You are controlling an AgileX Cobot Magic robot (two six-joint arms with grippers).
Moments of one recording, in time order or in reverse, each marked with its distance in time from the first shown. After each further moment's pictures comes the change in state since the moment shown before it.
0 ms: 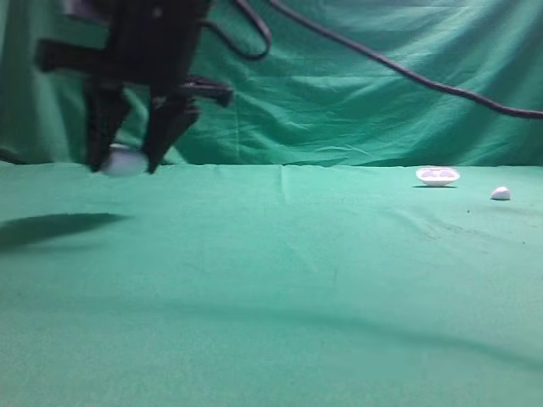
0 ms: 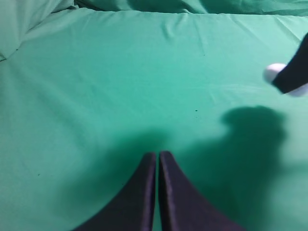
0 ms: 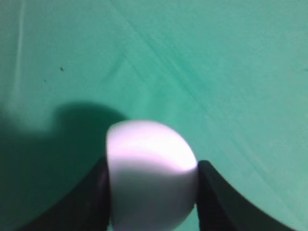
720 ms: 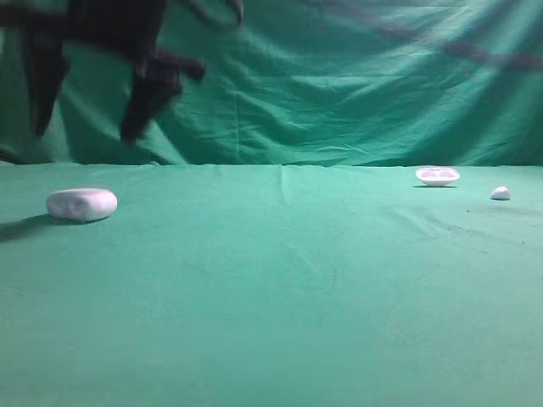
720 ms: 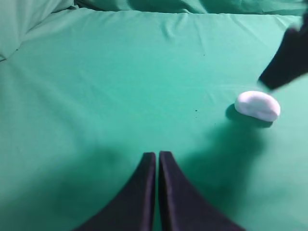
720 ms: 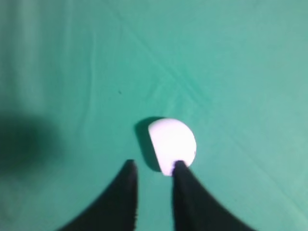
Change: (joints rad) left arm 0.000 0.000 0.000 0.000 0.000 0.000; right arm -0.062 -0.302 -0.127 -0.010 0.315 0.127
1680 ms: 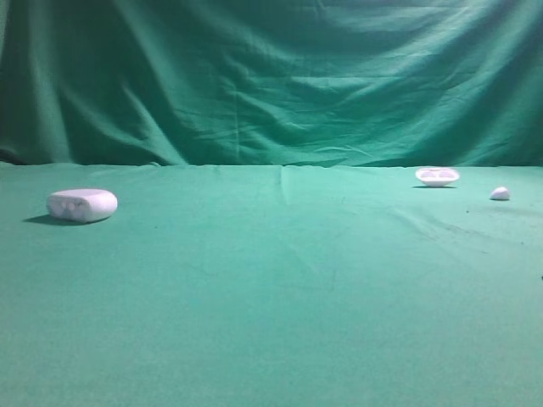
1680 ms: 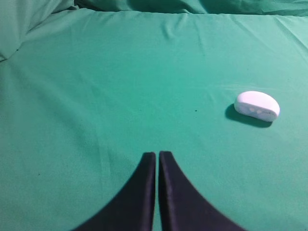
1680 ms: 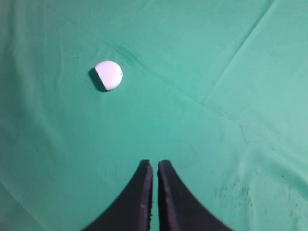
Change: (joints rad) left arm 0.000 0.000 0.000 0.000 0.000 0.000; right arm -0.058 -1.015 1.132 -0.088 -0.369 0.056
